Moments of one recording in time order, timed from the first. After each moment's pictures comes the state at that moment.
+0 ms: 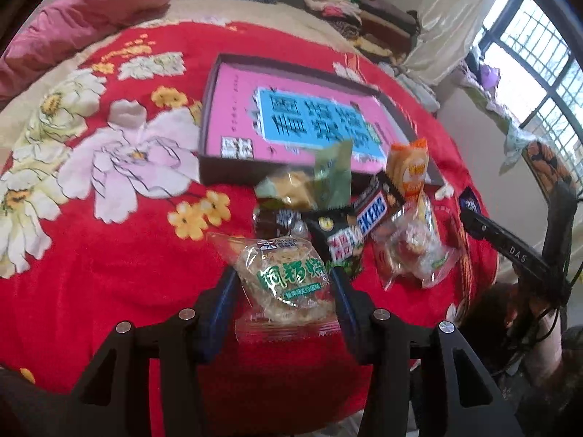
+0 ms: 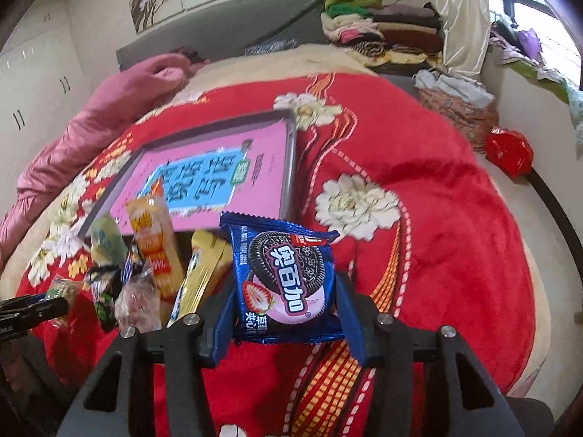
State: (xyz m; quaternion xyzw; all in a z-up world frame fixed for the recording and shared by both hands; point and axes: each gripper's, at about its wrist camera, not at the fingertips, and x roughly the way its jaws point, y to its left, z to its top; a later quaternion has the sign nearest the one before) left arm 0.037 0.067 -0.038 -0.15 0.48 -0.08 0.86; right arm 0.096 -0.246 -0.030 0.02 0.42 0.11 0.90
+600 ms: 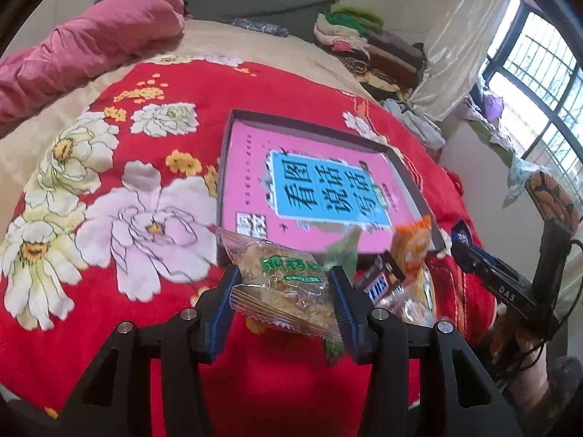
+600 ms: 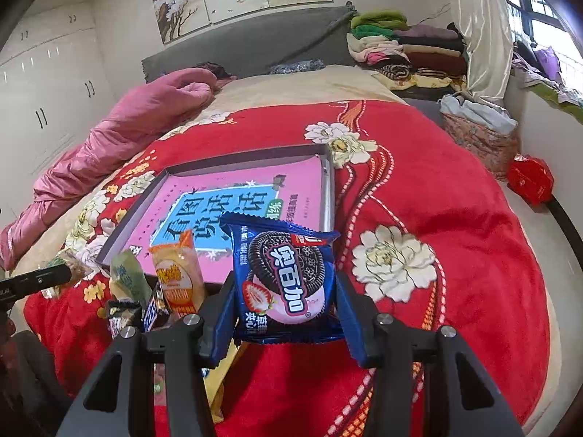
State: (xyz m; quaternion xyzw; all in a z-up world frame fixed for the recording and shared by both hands) left arm 0.069 0.085 -0.006 -0.16 0.43 -0.05 0.89; right arm 0.126 -0.222 -0.015 0.02 0.38 0.16 0.91
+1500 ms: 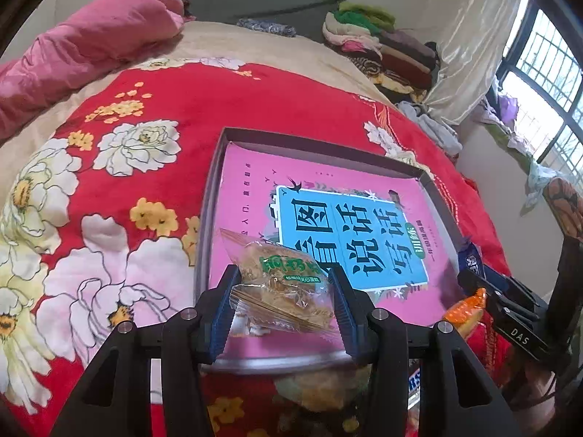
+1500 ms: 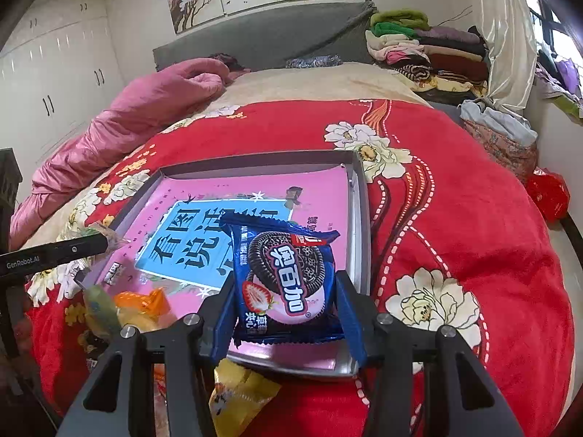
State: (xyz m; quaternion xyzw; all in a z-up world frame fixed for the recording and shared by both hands) left arm 0.162 0.076 -0.032 -0.15 0.43 -0.03 0.89; right arm 0.186 -0.192 -0.036 0.00 0.38 0.19 0.90
